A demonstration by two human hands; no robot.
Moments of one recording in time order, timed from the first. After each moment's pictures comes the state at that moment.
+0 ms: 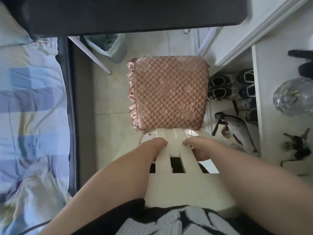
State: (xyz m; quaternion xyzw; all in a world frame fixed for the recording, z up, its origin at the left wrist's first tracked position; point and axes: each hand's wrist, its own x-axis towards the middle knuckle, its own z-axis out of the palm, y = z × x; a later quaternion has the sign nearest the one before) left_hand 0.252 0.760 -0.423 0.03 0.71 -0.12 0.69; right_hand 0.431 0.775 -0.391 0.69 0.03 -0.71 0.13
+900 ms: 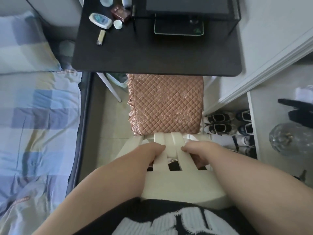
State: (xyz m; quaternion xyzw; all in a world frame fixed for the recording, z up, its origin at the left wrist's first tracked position) left_hand 0.207 0.835 -0.386 0.18 0.73 -0.08 0.65; right_hand 0.382 0.859 -0.325 0.71 0.18 -0.66 0.17
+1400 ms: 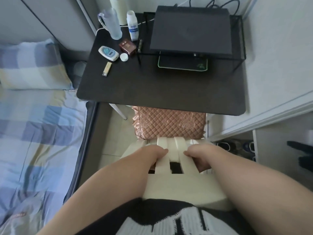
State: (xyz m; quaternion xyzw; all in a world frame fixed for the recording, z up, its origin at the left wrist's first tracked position) left_hand 0.229 0.974 -0.356 0.15 0.75 -0.07 0.64; right_hand 0.400 1.008 -0.309 0.68 0.19 -0.68 0.18
